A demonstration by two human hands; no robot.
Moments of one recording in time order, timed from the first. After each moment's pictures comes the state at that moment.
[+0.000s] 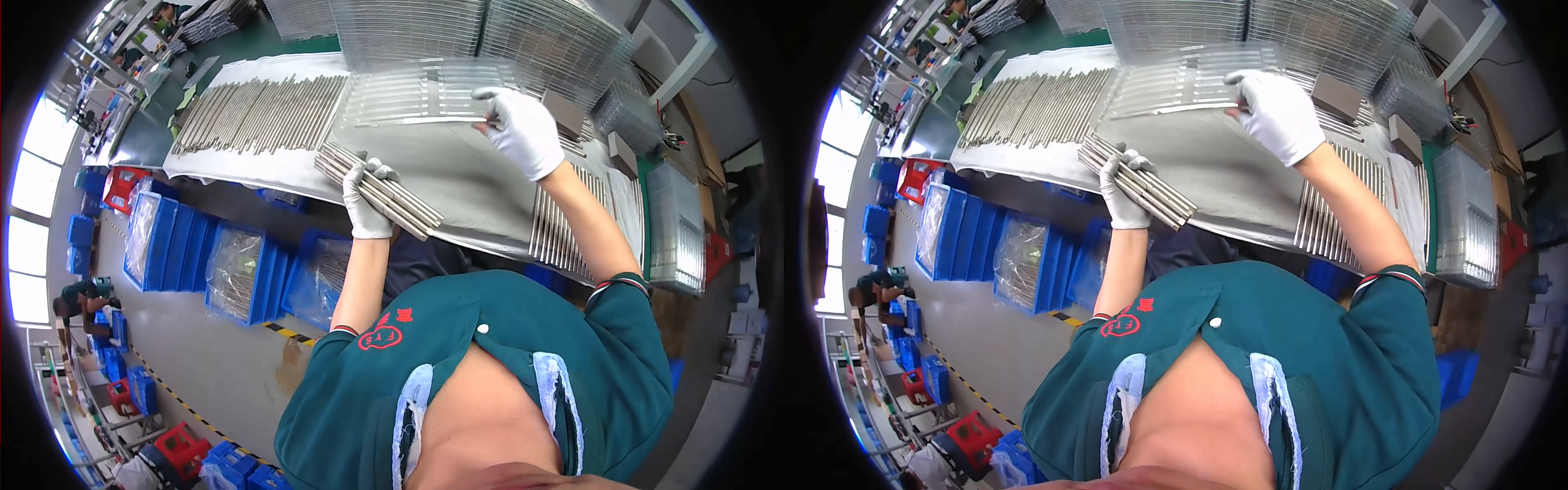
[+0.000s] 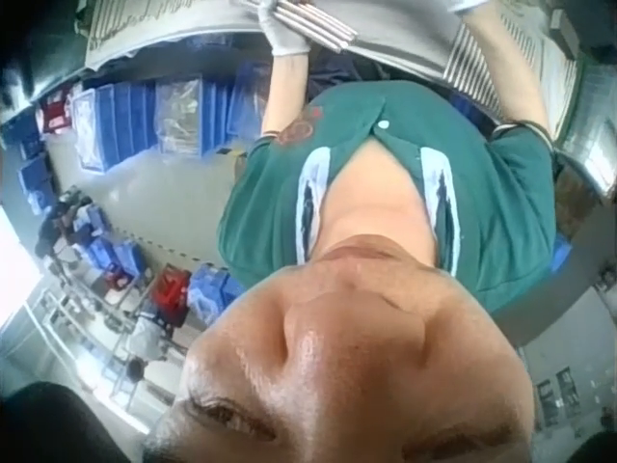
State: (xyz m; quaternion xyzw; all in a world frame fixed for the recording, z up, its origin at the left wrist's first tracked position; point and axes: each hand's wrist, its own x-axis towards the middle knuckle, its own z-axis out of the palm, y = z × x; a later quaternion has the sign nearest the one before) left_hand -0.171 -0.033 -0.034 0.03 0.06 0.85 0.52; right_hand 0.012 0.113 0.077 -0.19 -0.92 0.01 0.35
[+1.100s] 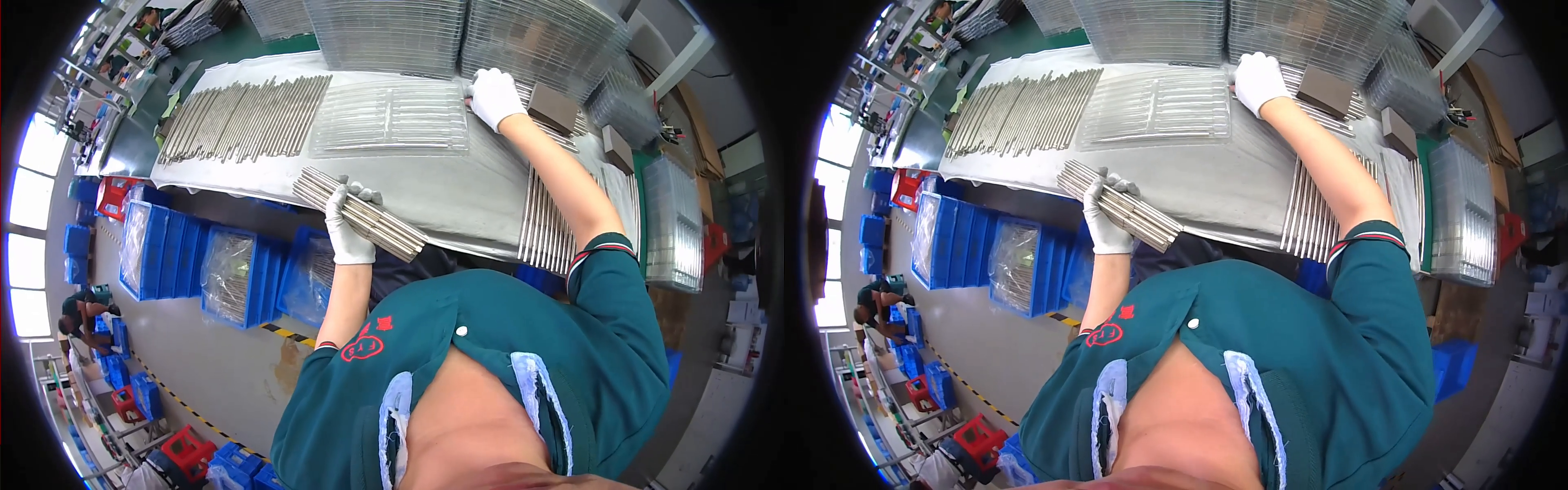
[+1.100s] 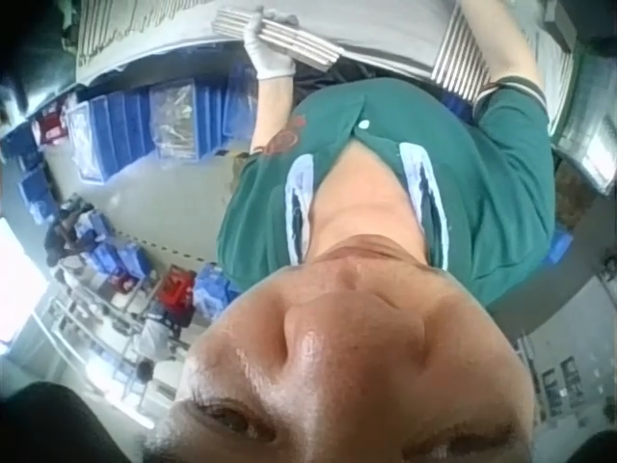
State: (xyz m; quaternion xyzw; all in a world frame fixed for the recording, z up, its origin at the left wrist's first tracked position) left_hand -0.161 -0.056 -0.037 0.00 0.17 0.86 0.49; right_hand -0.016 0.216 0.007 -0.36 -0.92 -0.17 0.06
